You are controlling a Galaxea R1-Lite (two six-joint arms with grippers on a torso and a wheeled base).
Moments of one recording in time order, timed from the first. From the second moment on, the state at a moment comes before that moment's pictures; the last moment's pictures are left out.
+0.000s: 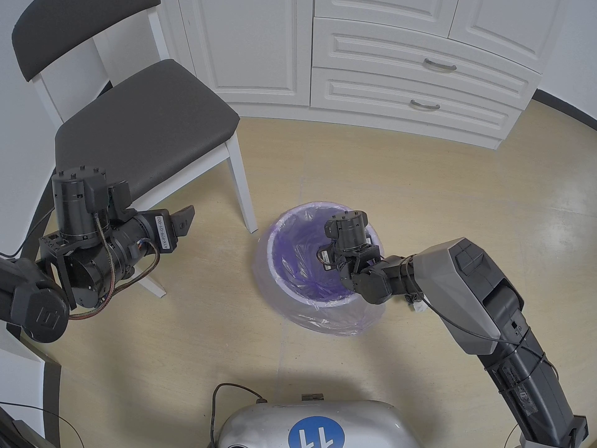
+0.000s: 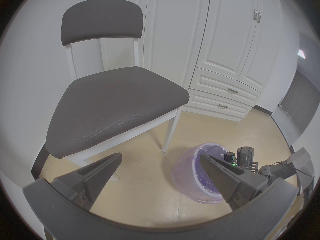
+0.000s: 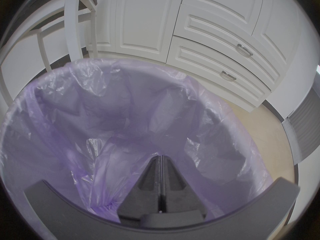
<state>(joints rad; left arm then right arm) -0.39 1.61 -0.71 -0.68 0.30 -0.18 0.55 2.75 -2.00 -0.38 -0.53 -0.07</state>
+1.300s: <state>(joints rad) -0.38 1.60 -0.71 -0.68 0.30 -0.18 0.62 2.67 -2.00 0.19 -0.47 0.05</state>
